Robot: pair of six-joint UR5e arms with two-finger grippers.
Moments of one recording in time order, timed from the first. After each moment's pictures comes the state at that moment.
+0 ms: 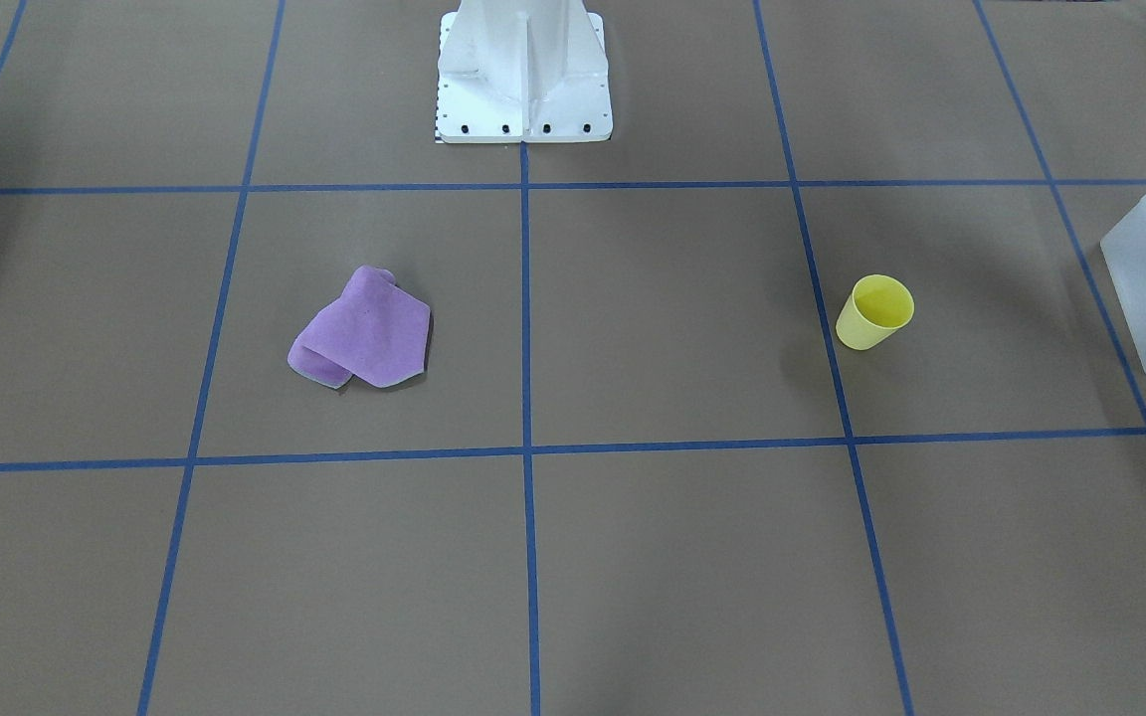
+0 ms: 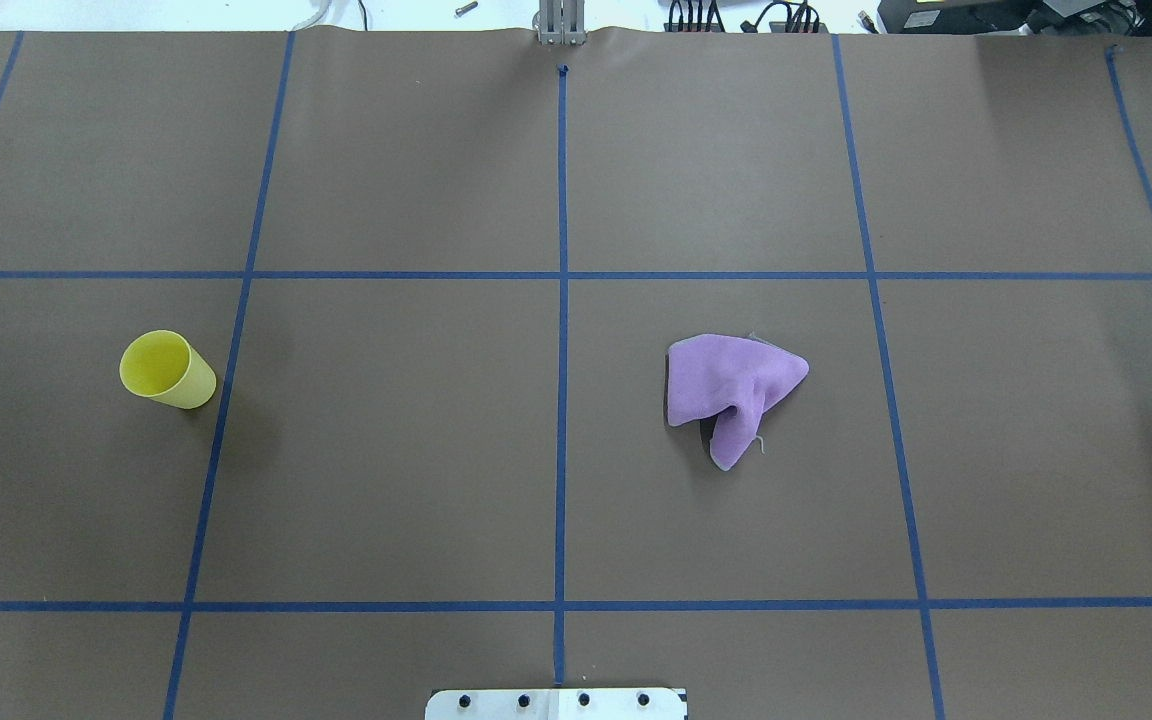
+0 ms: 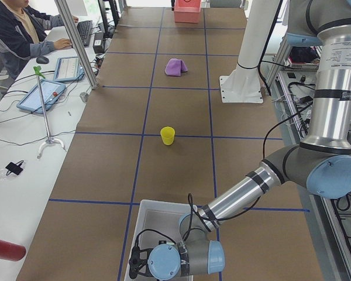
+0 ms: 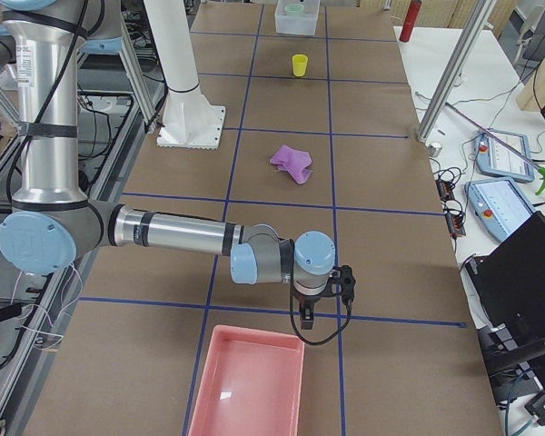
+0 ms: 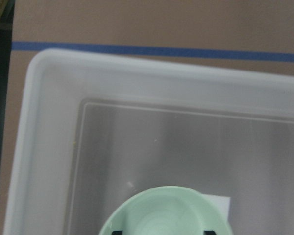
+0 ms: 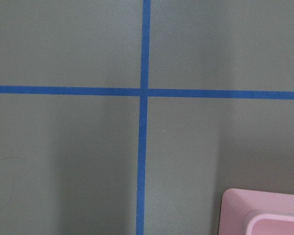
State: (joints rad) left arm -1.75 -1.63 -0.95 -2.15 -2.50 0.12; right arm 1.52 -1.62 1.52 -1.39 2.37 0.08
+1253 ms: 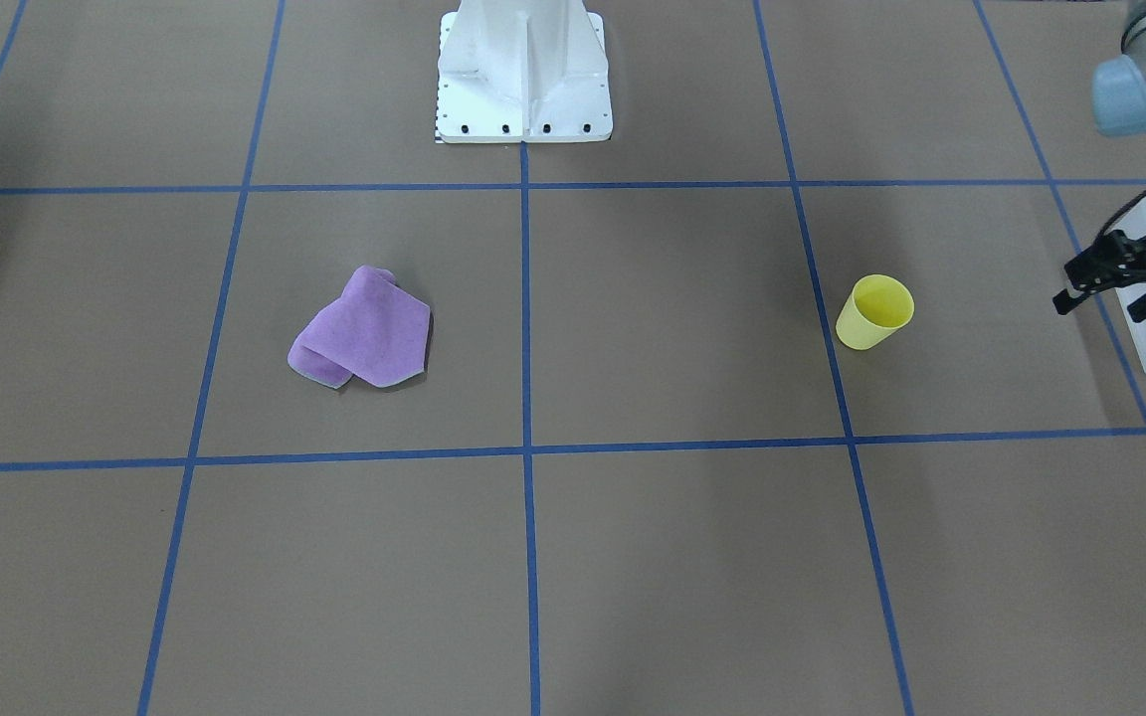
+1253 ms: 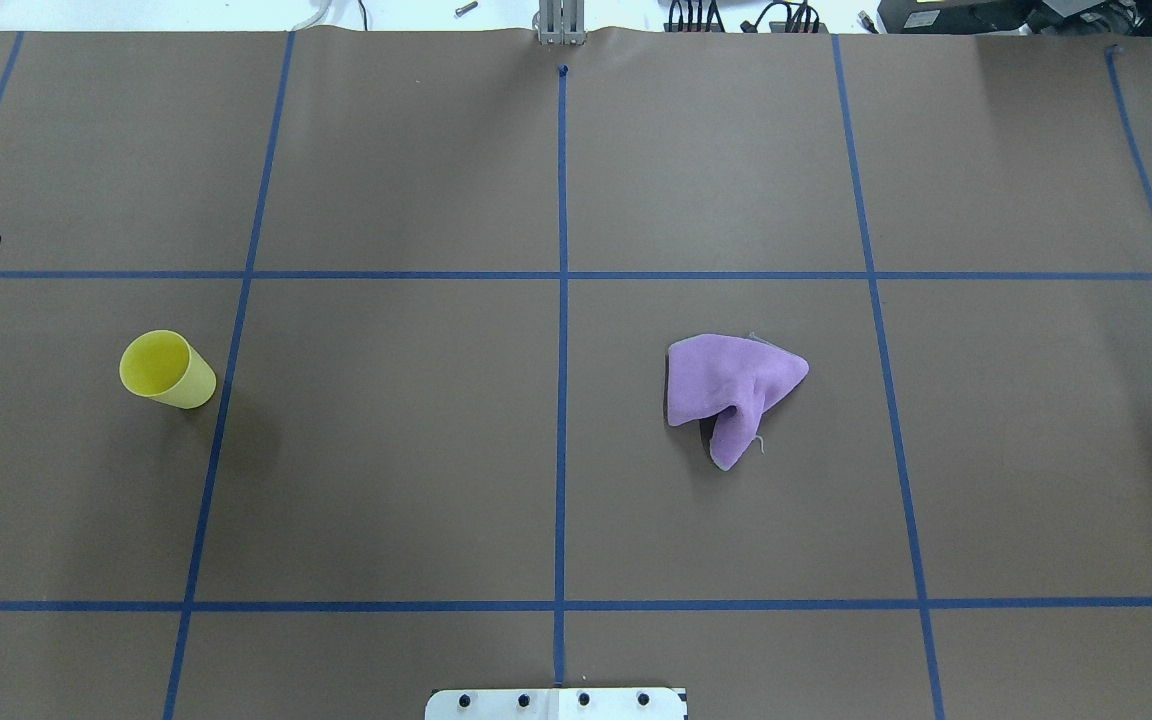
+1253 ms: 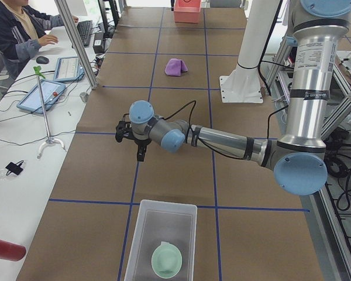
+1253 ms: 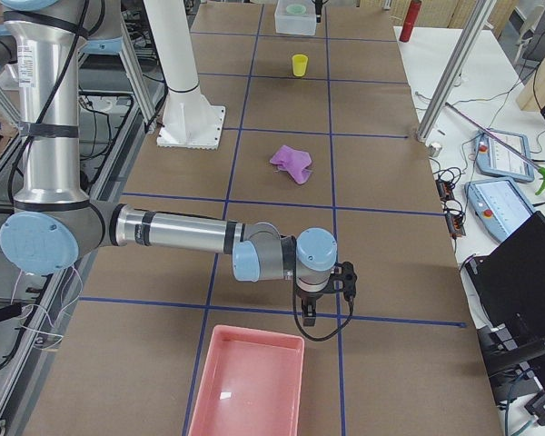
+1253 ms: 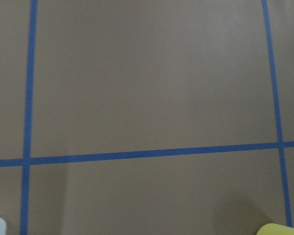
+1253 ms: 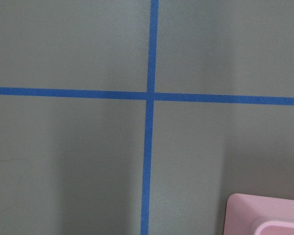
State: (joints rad) left arm -1.20 -1.63 -1.84 -1.81 -2.31 -0.58; right arm 1.52 -1.61 1.53 -1.38 2.37 0.08
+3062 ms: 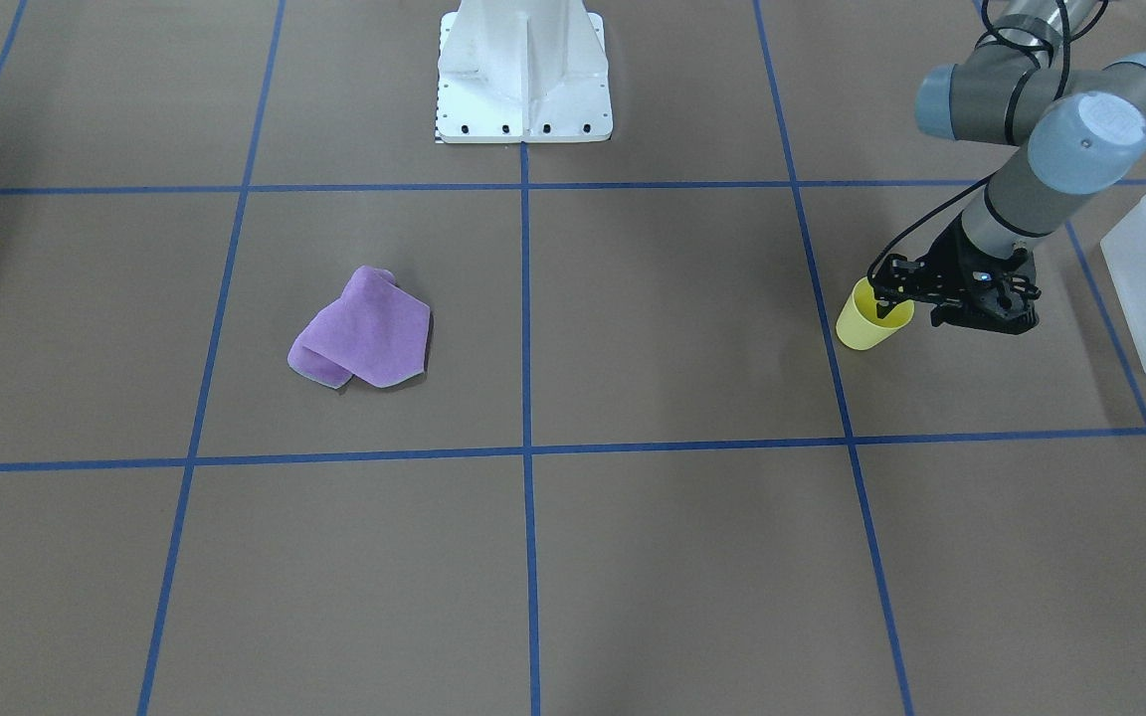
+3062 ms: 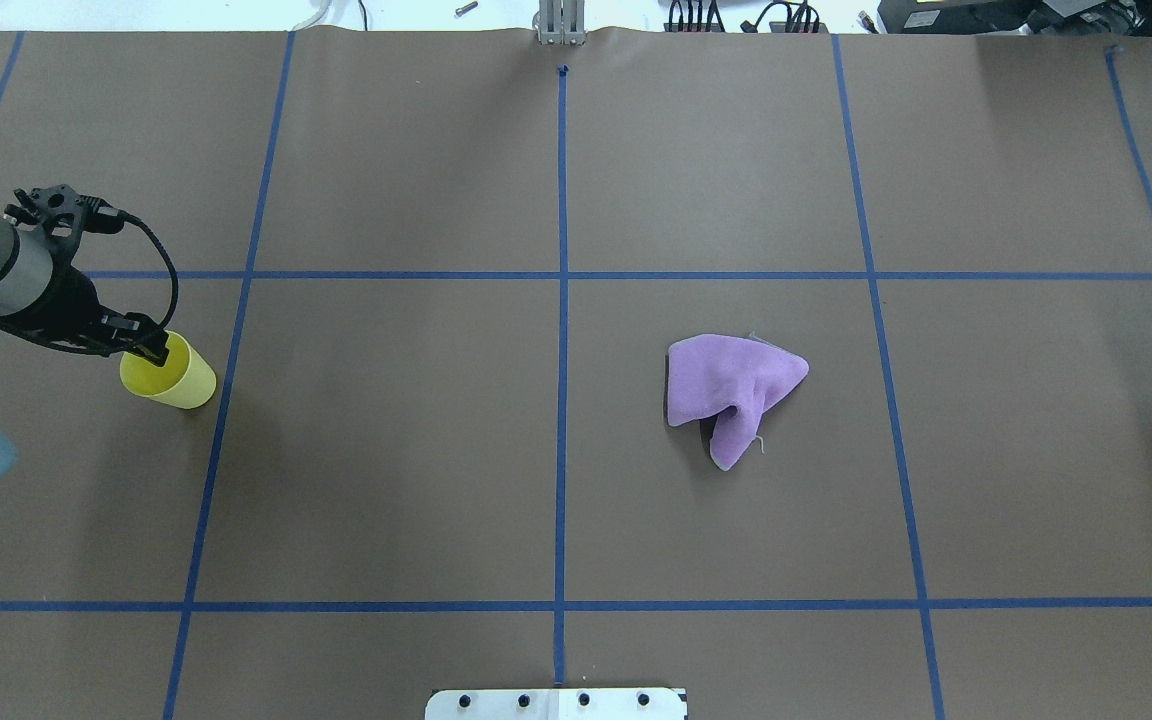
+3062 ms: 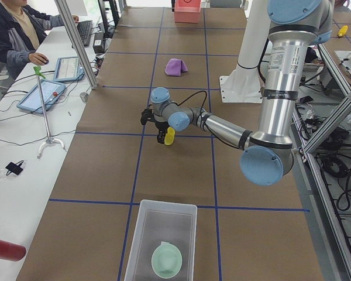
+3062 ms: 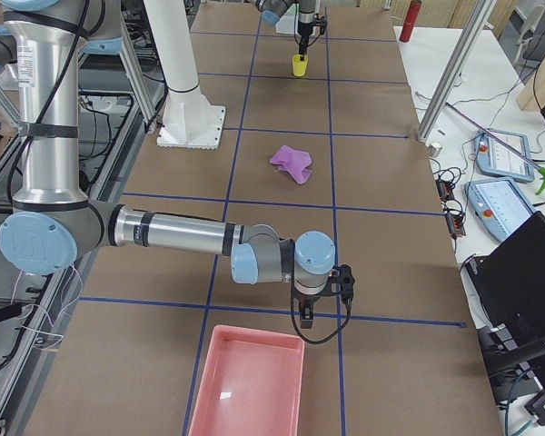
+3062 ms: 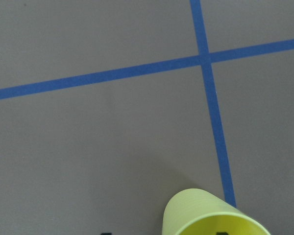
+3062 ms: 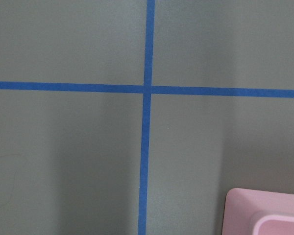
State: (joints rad) left arm -0.88 -1.68 -1.77 -1.87 -2.16 -0.70; right arm 1.51 -1.62 1.52 -1.38 2.37 0.08
